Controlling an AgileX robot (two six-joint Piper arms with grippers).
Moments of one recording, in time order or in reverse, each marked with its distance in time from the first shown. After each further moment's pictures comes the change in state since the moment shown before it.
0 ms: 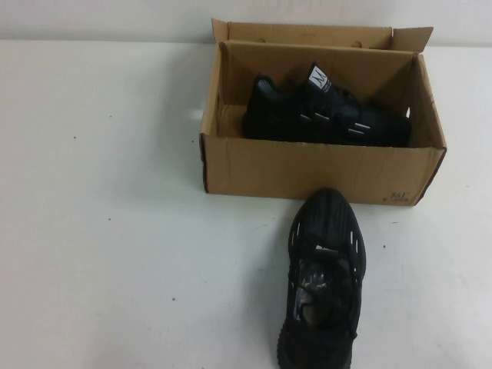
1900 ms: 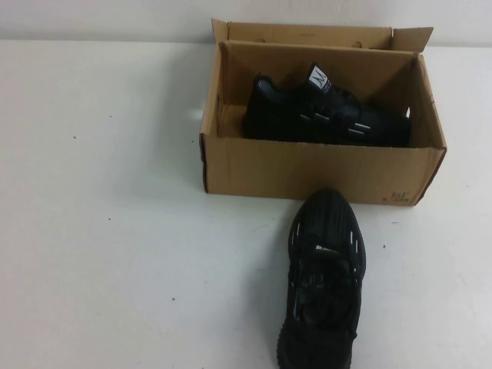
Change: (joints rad) right arm 0.000 0.241 -0.635 0.159 -0.229 0.028; left arm 0.000 0.249 -0.520 -0.341 -0.470 -0.180
